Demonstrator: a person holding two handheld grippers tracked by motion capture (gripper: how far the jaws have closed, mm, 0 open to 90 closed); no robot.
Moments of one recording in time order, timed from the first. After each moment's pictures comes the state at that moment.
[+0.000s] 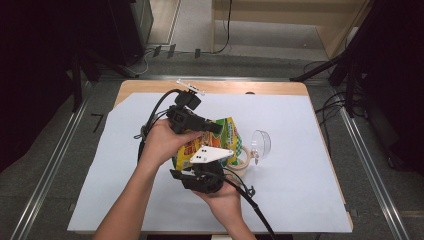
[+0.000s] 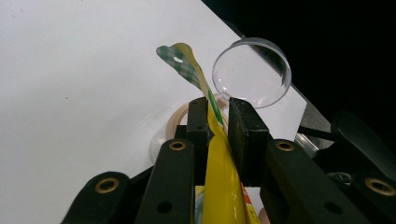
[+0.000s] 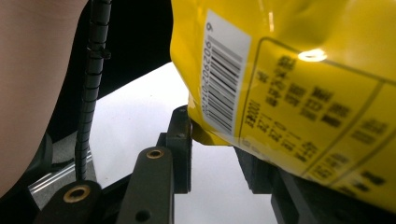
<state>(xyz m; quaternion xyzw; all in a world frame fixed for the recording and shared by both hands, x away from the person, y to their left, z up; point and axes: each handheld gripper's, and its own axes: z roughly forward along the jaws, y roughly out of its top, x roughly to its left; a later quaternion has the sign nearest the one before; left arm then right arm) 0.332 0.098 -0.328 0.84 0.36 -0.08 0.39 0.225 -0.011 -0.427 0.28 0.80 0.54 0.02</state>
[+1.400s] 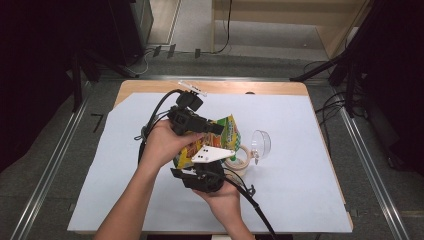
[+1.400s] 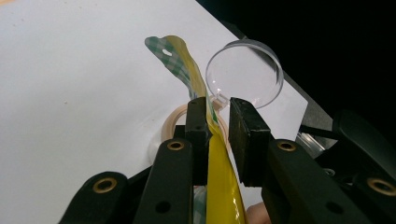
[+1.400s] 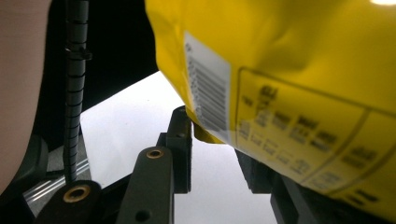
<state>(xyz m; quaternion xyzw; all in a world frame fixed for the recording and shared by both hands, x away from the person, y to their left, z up) 0.323 0.092 -0.322 0.85 0.35 -0.07 0.40 0.228 -0.012 -0.433 0.29 0.79 0.55 0.02</state>
